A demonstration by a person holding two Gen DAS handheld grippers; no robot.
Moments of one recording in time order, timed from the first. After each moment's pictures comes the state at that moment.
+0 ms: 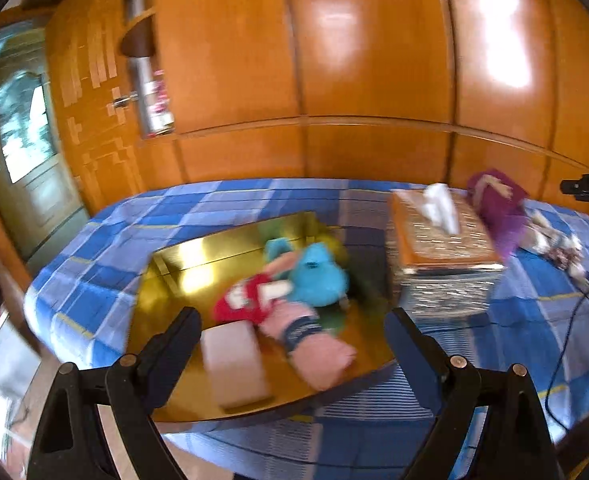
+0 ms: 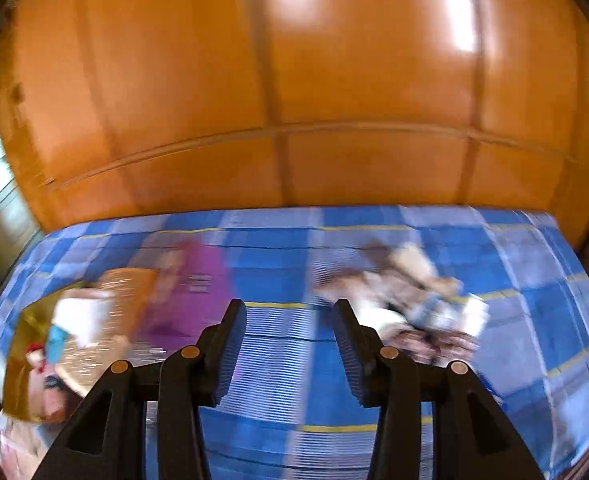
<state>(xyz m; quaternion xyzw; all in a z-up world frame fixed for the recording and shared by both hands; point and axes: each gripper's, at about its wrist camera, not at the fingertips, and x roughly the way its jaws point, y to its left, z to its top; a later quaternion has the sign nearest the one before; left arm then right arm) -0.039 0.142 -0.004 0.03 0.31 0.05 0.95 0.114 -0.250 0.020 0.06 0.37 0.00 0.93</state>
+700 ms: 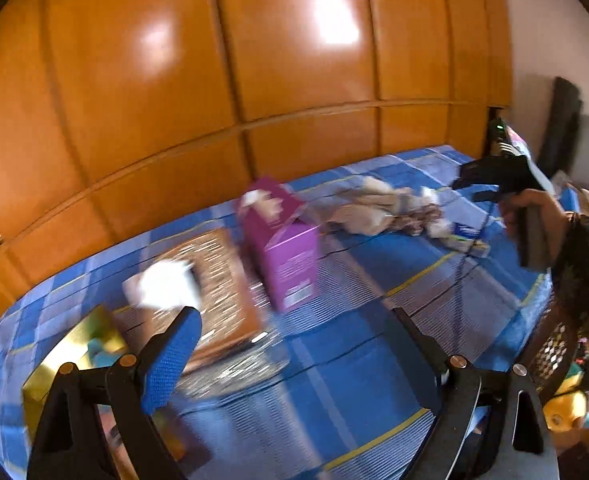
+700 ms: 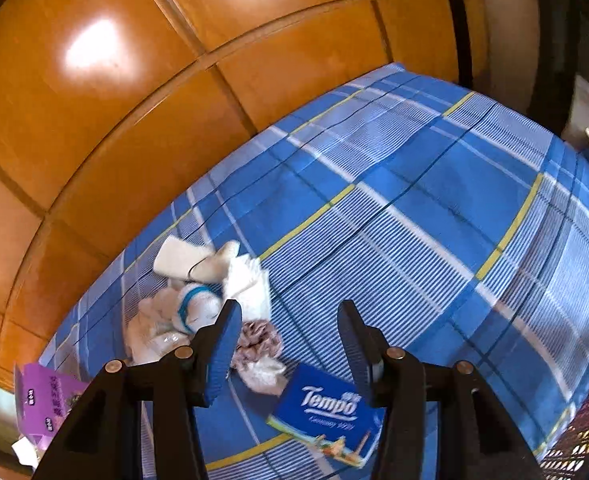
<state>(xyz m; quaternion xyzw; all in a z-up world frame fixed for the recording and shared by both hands) 0.015 -0.047 0.025 0.14 0.32 -0.23 0.91 0.098 -0.458 -0.061 0.30 0.38 -0.20 0.85</state>
